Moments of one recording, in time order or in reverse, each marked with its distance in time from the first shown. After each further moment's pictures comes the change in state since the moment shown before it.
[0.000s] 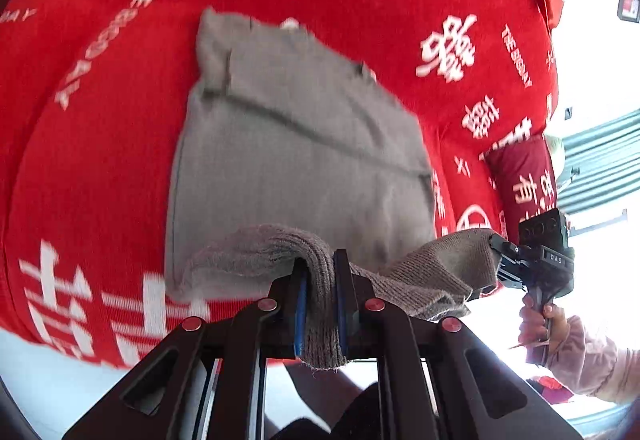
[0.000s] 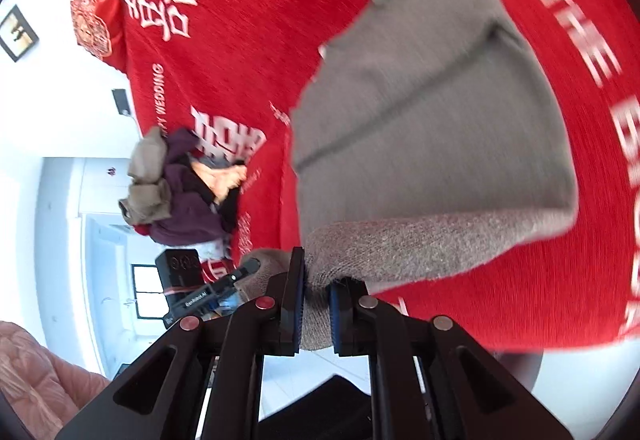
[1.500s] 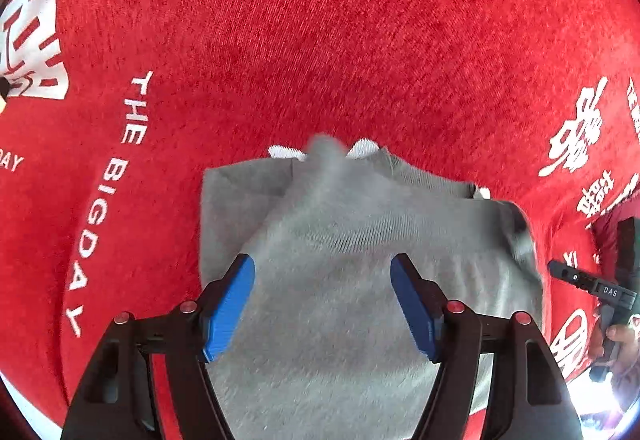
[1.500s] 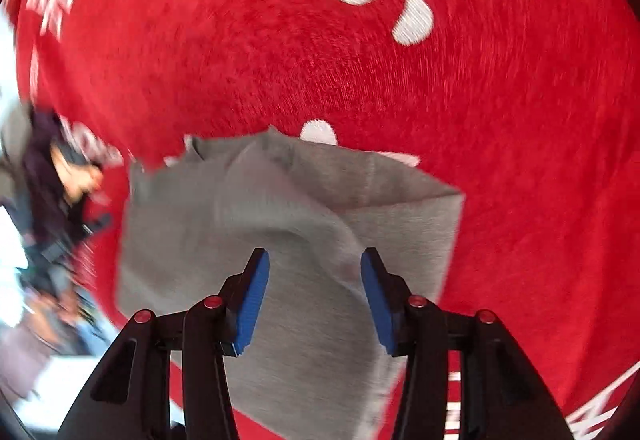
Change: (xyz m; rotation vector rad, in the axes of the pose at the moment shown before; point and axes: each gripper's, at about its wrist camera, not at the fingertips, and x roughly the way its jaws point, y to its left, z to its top) left arm 0.114 -0.007 0.196 0.018 -0.077 0.408; right arm 0.067 0.001 0.240 -0.348 0.089 -0.605
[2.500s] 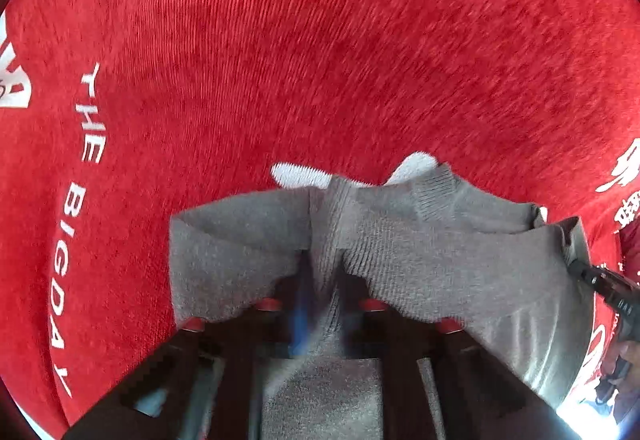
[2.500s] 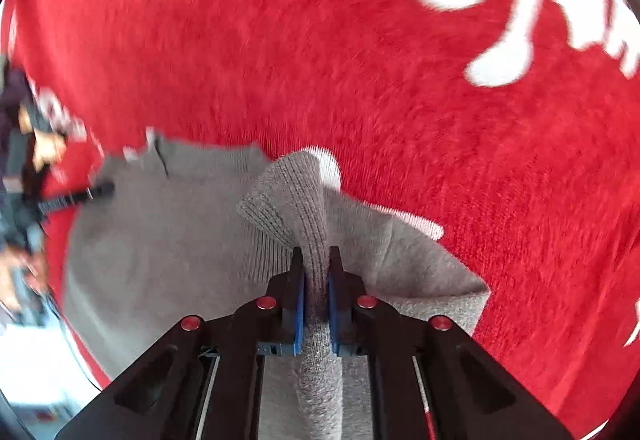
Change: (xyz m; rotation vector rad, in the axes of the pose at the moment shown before) left arm 0.083 0.017 0.052 -0.024 0.104 0.052; right arm 0.056 0.015 0.046 -0.067 -0.007 -0.071
